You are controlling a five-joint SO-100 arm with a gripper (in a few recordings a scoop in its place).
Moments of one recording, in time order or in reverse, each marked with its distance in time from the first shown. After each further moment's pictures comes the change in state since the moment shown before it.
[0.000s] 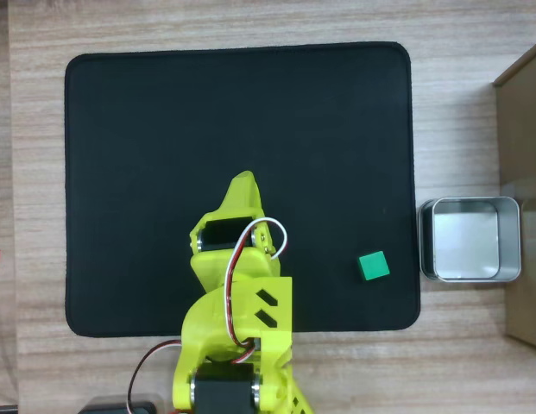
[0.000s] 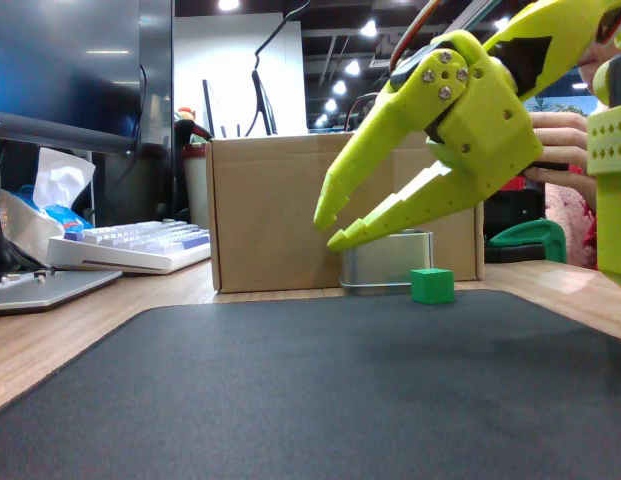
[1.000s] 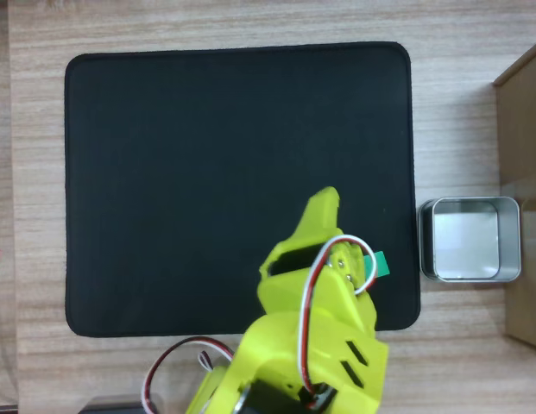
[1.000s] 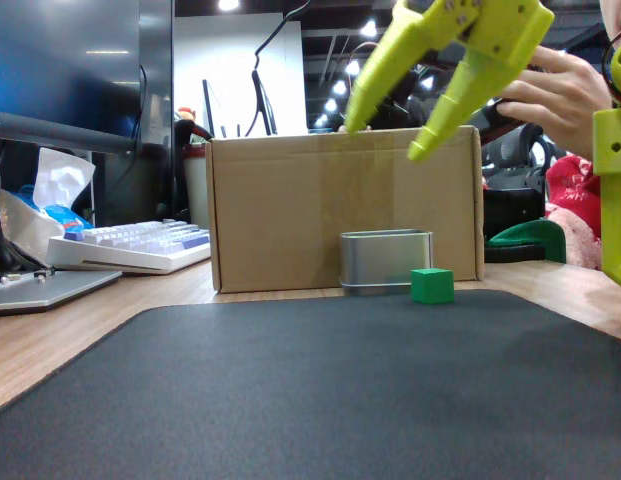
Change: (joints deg) arm 28.9 -30.6 -38.7 31.5 -40.3
